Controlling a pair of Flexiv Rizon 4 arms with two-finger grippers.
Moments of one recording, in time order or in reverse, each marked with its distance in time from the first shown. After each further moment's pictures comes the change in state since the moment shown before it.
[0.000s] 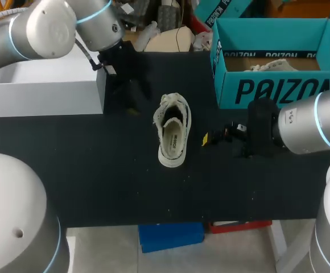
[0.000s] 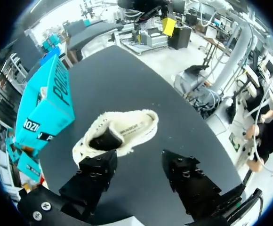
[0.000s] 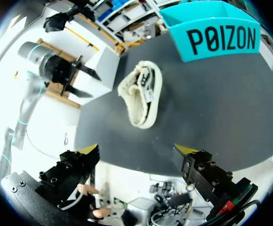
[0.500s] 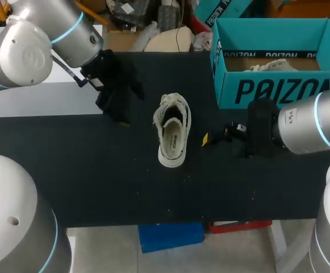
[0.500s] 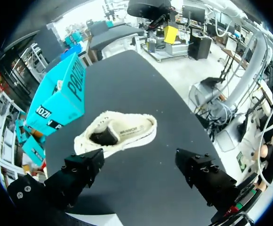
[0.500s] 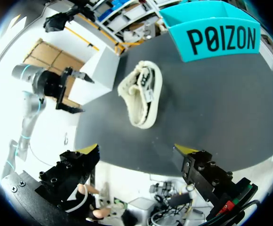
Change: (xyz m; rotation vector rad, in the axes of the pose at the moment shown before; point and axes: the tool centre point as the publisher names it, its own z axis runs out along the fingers) left arm 0.029 -0.002 -0.007 0.072 -0.147 -0.144; right arm 0.000 0.000 0.000 0.000 0.000 0.000
